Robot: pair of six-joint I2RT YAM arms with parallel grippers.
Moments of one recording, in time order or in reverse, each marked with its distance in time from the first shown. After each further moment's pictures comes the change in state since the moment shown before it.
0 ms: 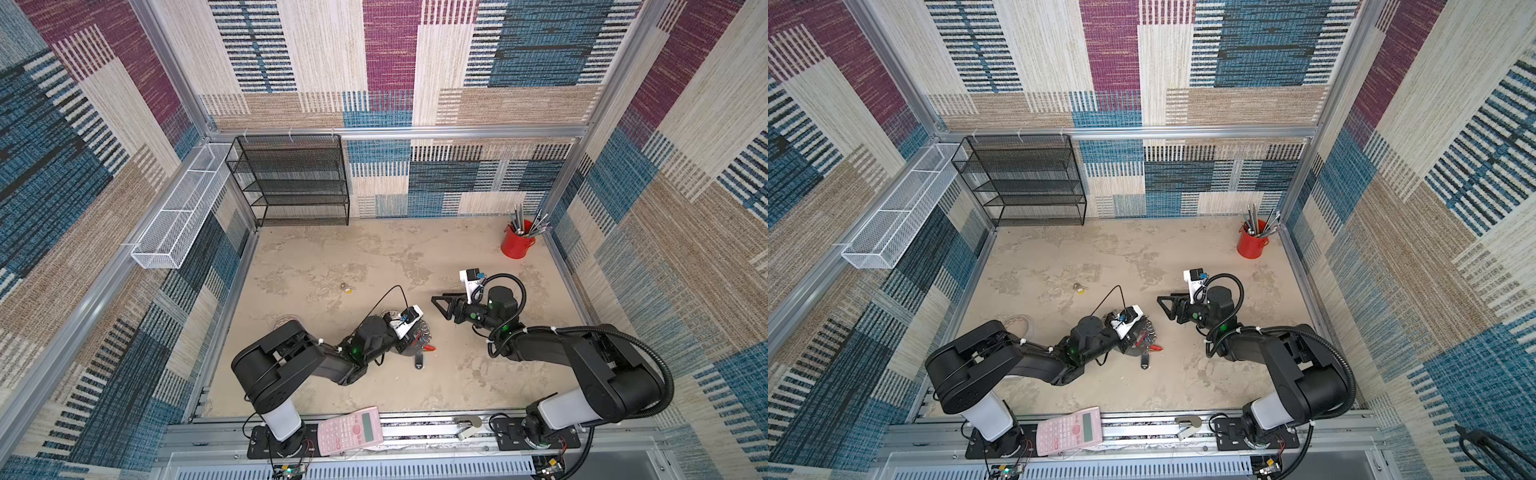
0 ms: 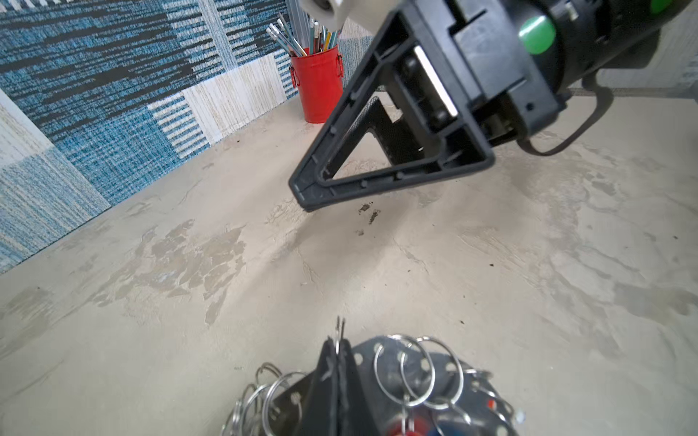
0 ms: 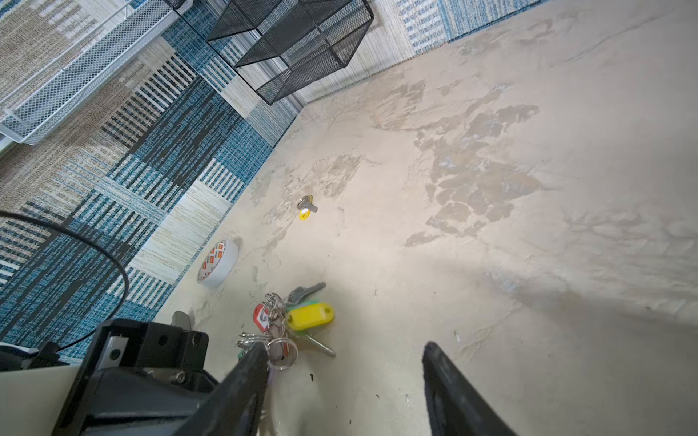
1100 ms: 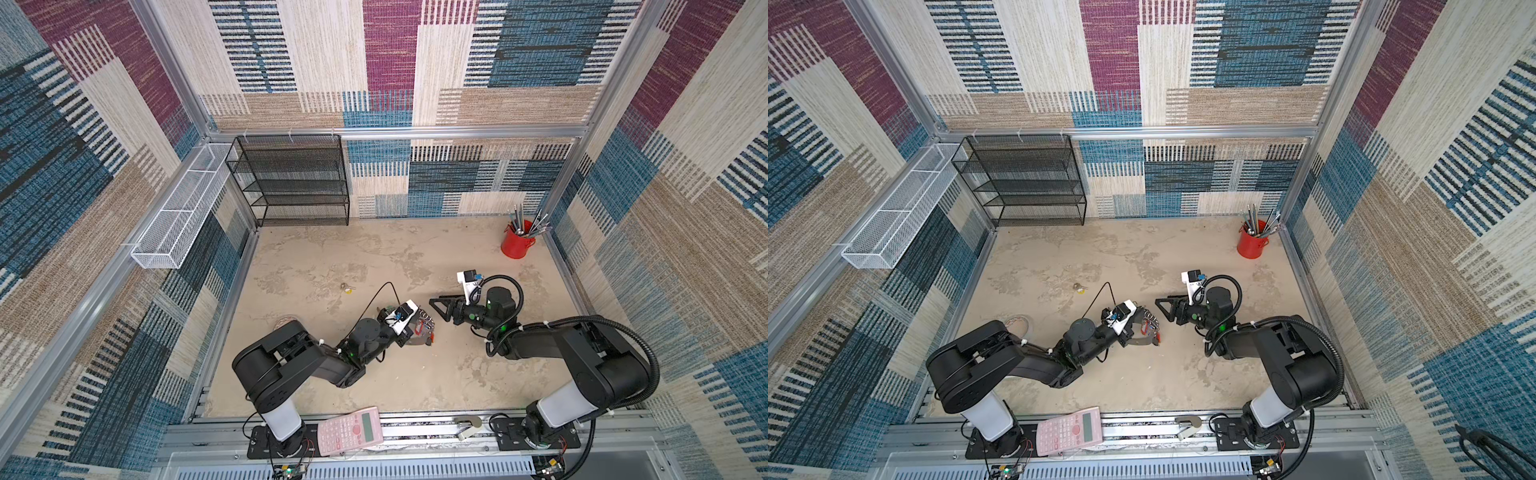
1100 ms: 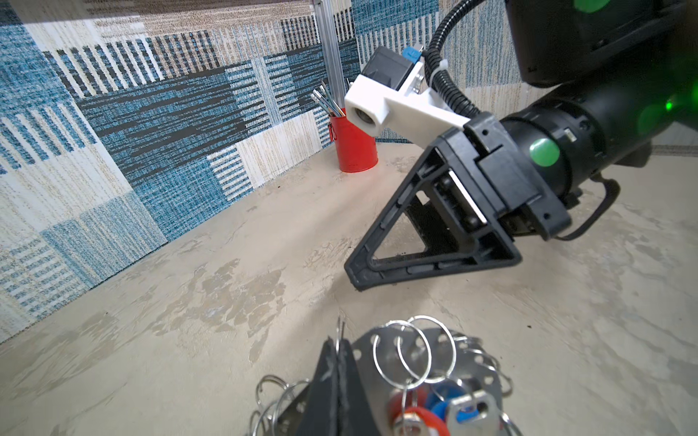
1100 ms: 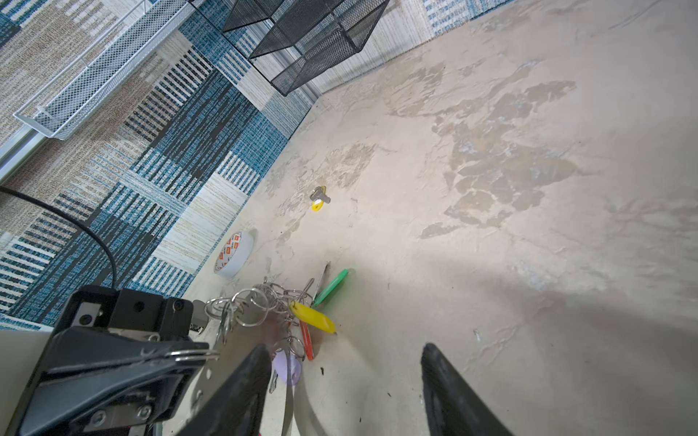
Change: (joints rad) left arm 0.000 -0.007 -0.023 0.171 -0.069 -0.029; right arm -0.009 0.073 0.000 0.081 -0.081 0.029
